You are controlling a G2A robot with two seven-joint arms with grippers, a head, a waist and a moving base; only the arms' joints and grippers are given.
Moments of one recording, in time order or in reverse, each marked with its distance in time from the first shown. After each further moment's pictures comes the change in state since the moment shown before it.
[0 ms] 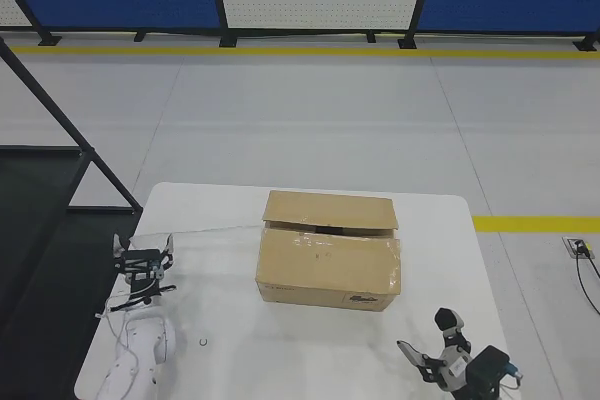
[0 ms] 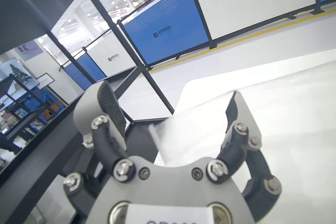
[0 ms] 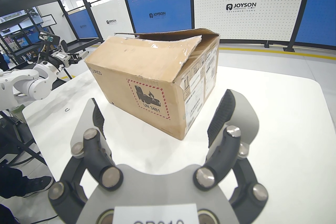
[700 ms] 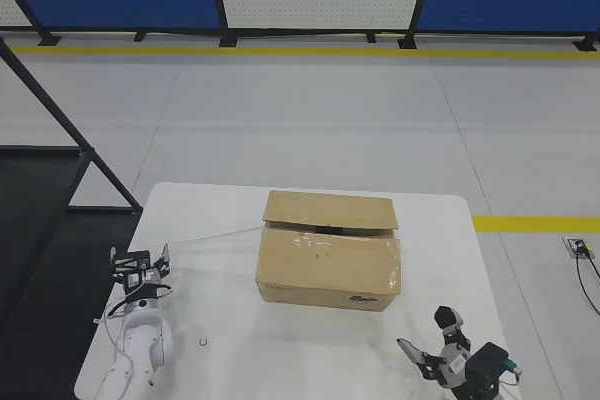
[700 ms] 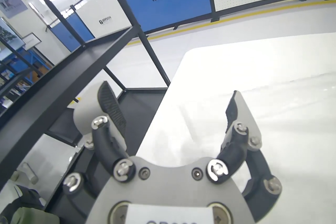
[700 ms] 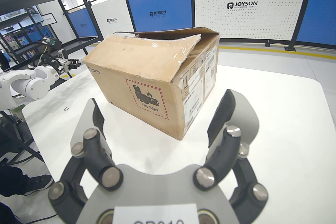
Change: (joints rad) left arm 0.021 -0.010 -0.027 -0.006 -0.103 -0.056 -0.137; right arm 0.018 0.004 -0.001 0.015 0.007 -0.010 0.011
